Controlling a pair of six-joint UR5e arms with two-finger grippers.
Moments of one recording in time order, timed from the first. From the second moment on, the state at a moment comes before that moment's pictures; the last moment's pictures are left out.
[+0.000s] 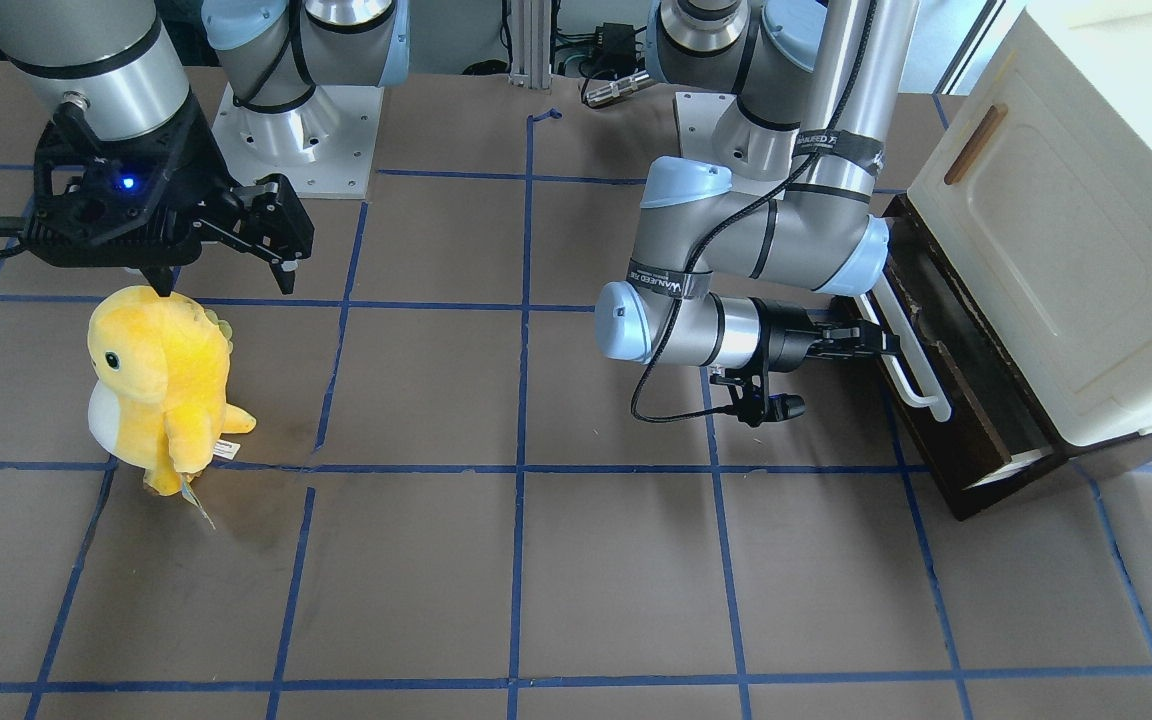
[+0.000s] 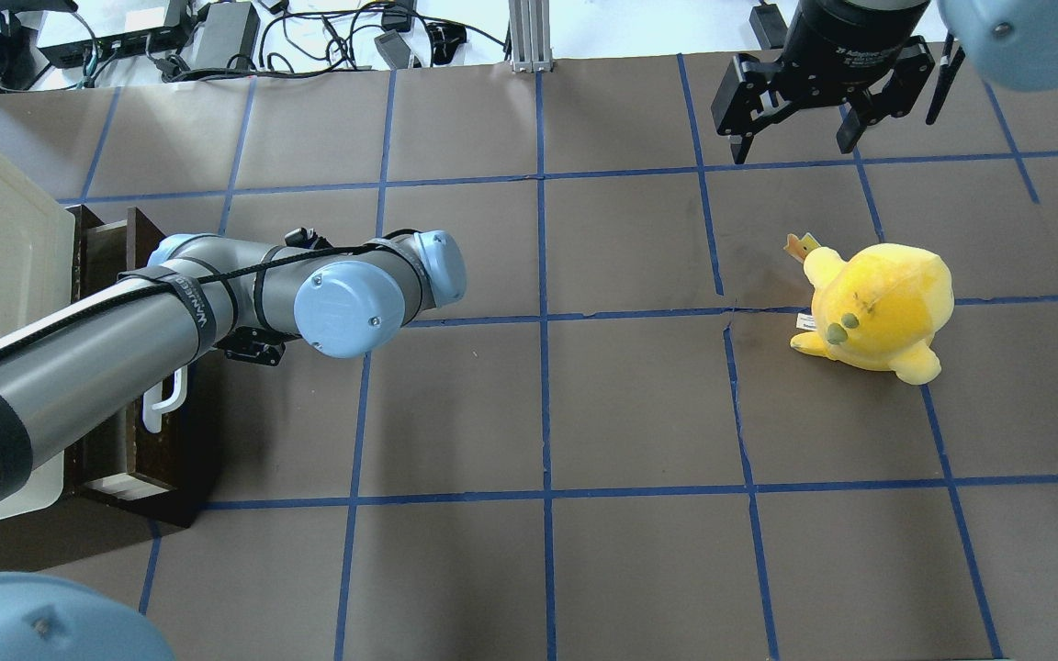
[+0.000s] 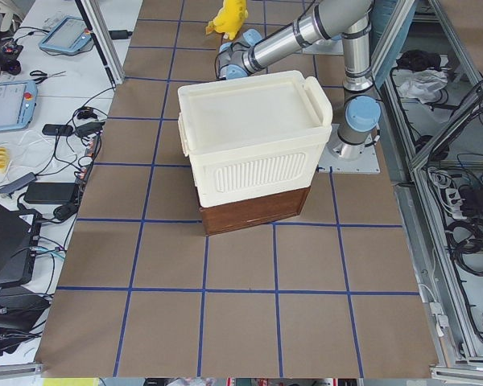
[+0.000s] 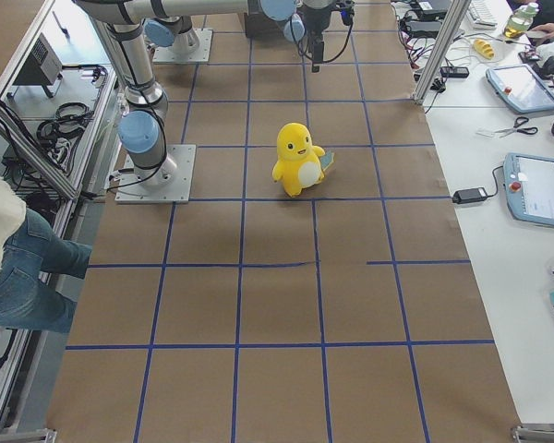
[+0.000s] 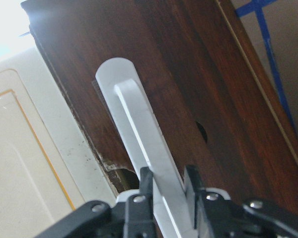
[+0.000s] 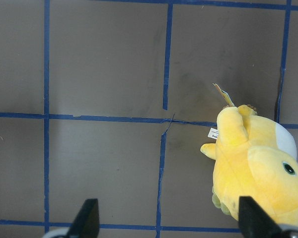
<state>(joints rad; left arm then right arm) -1.78 -1.97 -1.87 -1.71 2.78 -0.46 1.60 -1.48 1.44 -1.57 -1.58 -0.02</state>
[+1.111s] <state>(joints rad) -1.74 -1.98 -1.86 -1.71 2.78 -0.45 1.60 -1.48 1.44 -1.57 -1.58 -0.02</state>
